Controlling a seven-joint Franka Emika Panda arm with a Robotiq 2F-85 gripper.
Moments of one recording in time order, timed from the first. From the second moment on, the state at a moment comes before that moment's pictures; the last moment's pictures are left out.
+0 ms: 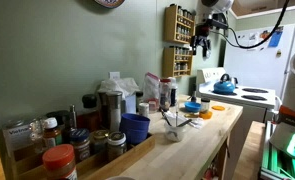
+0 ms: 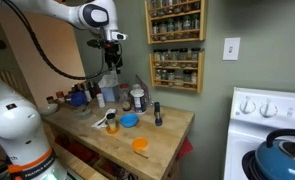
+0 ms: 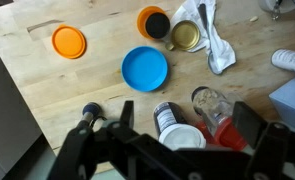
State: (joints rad) arm -0.08 -0.43 -0.05 -2.24 0.04 1.82 0.13
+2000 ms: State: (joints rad) arm -0.20 -0.12 -0.10 -2.66 0.20 2.47 0.32
